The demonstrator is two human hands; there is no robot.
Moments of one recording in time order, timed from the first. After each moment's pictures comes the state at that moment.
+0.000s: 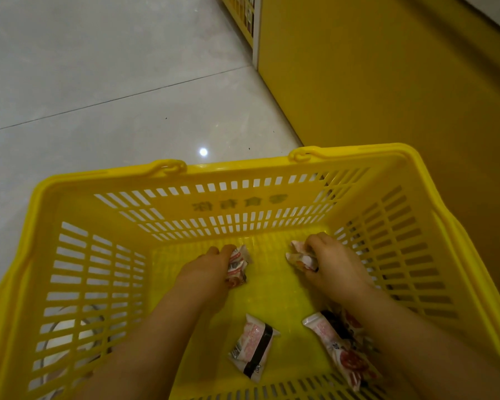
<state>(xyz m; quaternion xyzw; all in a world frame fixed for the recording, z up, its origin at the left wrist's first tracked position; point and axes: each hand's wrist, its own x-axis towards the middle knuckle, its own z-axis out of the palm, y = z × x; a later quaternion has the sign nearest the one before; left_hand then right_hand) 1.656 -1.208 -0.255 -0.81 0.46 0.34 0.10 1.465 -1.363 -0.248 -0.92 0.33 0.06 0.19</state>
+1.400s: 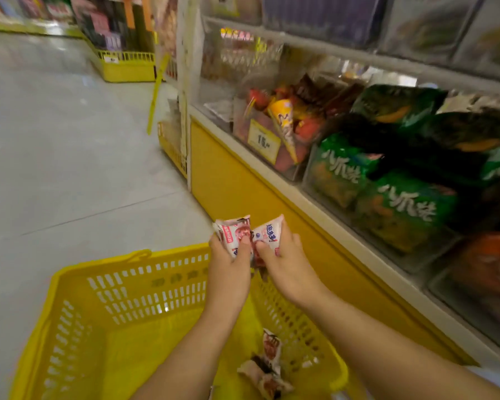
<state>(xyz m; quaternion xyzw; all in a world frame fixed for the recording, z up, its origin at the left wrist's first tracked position) 1.536 -1.267 -0.036 -0.66 0.25 0.30 -0.64 1.440 -1.312 0.006 -0.78 0.45 -0.22 0.37</state>
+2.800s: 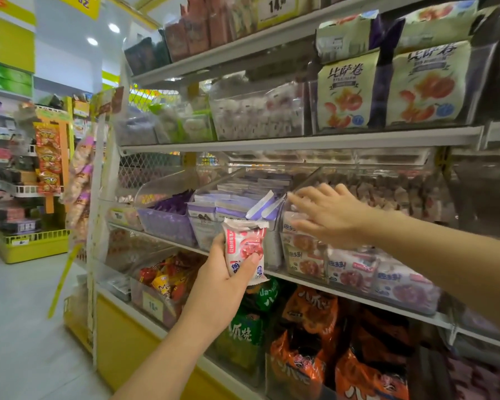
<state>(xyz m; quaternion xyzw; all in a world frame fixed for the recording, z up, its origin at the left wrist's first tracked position) 1.383 -1.231 0.279 -0.44 0.63 0.20 -0.61 1.177 -1.301 0.401 -0.83 0.46 -0.05 -0.32</state>
